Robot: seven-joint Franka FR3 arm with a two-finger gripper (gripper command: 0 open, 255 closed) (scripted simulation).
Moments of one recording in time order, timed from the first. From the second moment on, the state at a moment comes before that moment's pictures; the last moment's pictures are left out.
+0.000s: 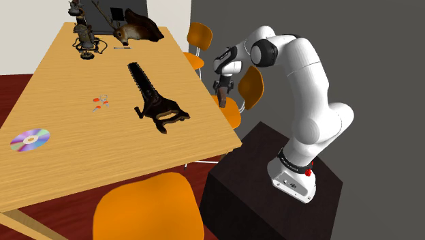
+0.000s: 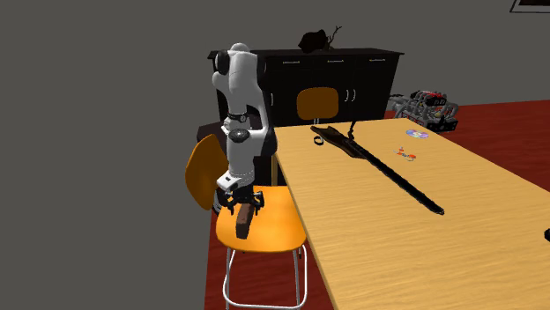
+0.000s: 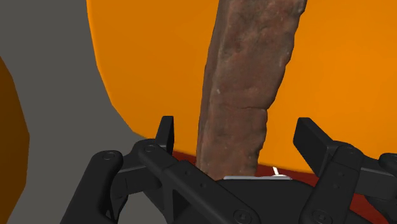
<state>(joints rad) -0.33 0.94 -0.20 -1.47 0.21 2.39 0.05</state>
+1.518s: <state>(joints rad) -0.32 0.87 -0.21 -1.49 0.20 2.34 0.05</state>
